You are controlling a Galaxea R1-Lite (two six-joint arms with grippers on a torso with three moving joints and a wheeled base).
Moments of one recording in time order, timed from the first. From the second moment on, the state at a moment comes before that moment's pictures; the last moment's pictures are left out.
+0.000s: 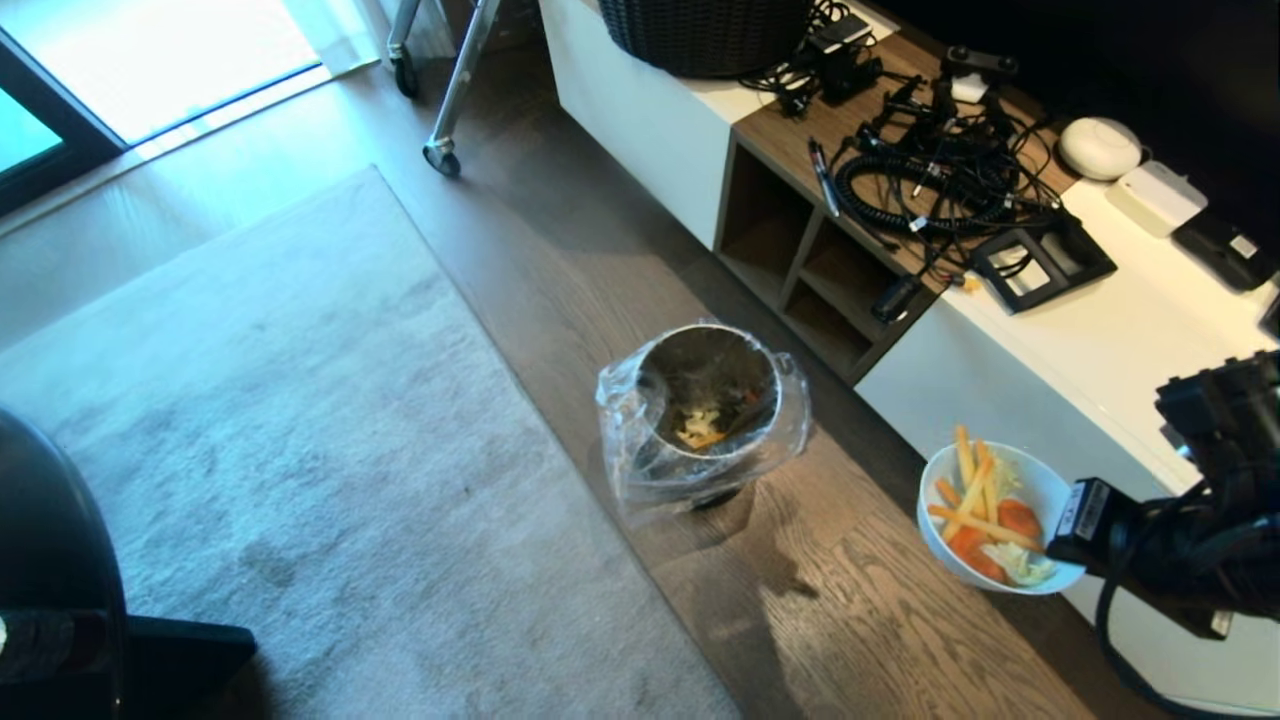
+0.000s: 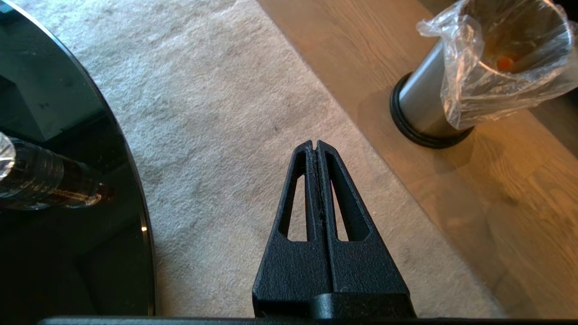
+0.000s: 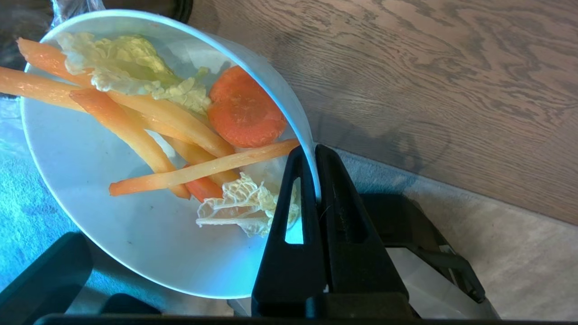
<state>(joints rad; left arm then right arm) 0.00 0.00 0.00 0.00 0.01 -0.06 0.28 1.41 -0.74 0.19 -0.16 0.82</state>
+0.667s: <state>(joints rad) 0.00 0.00 0.00 0.00 0.01 -0.05 0.30 1.47 -0.83 0.19 -0.16 0.82</state>
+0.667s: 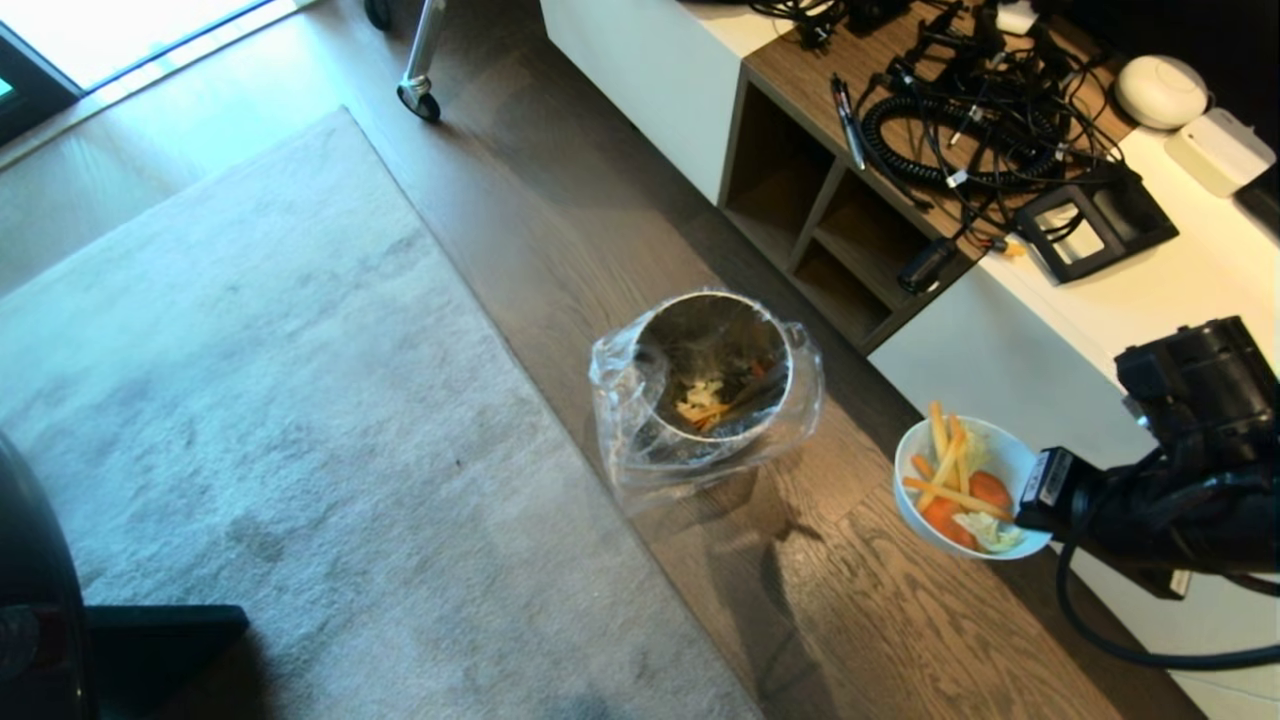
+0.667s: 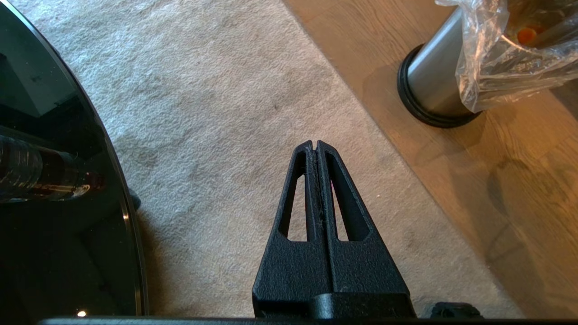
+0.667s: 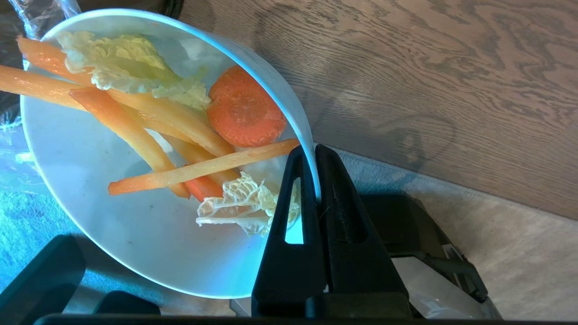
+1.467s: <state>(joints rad) 0.00 0.00 0.00 0.00 0.01 -0.05 0.37 1.67 -1.09 0.14 -0.24 0.72</state>
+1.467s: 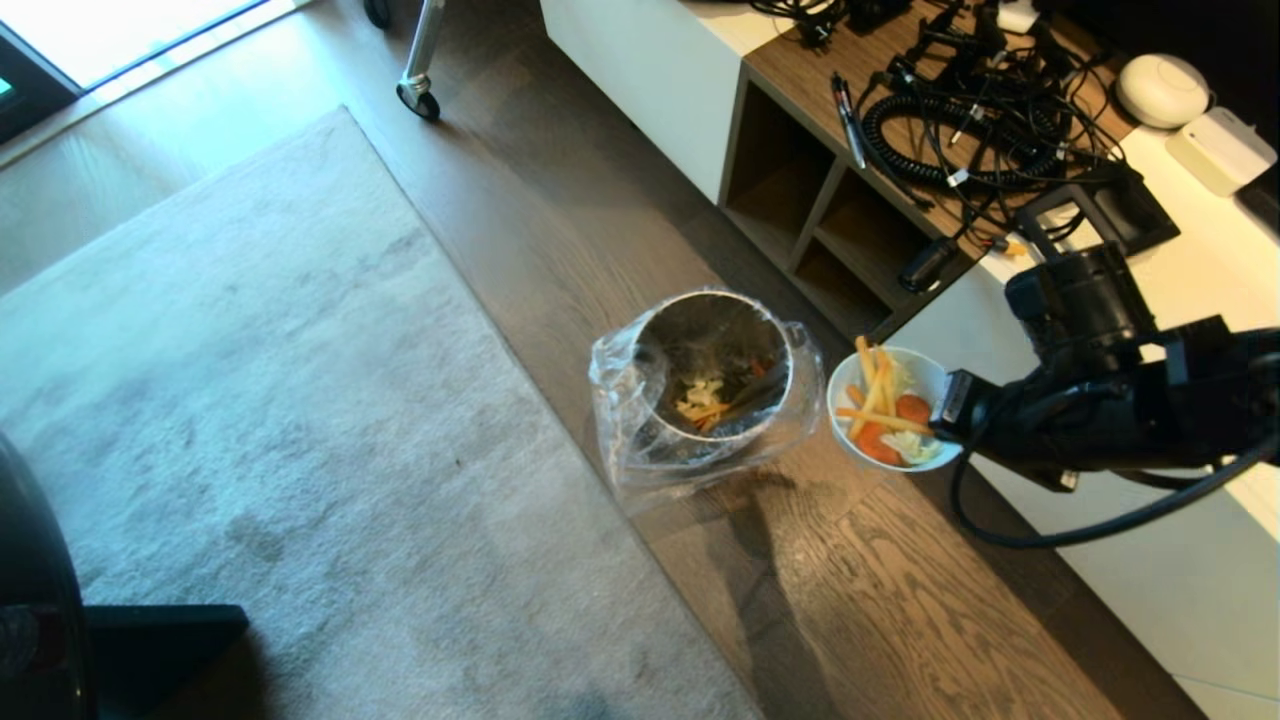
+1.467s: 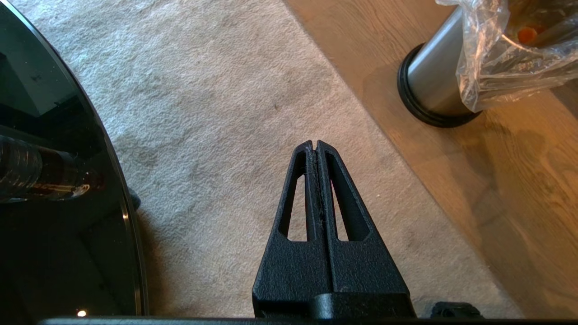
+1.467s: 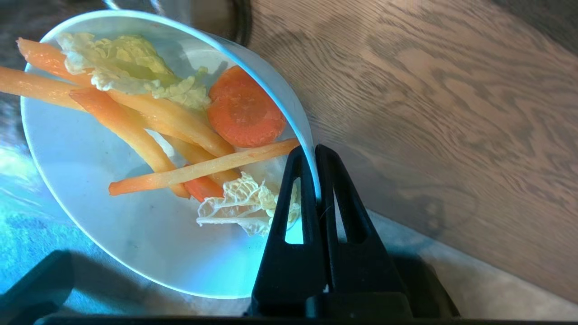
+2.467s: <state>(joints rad) 0.00 0.00 0.00 0.00 0.01 -0.05 0.46 1.93 -1.39 -0.10 -0.37 0.35</state>
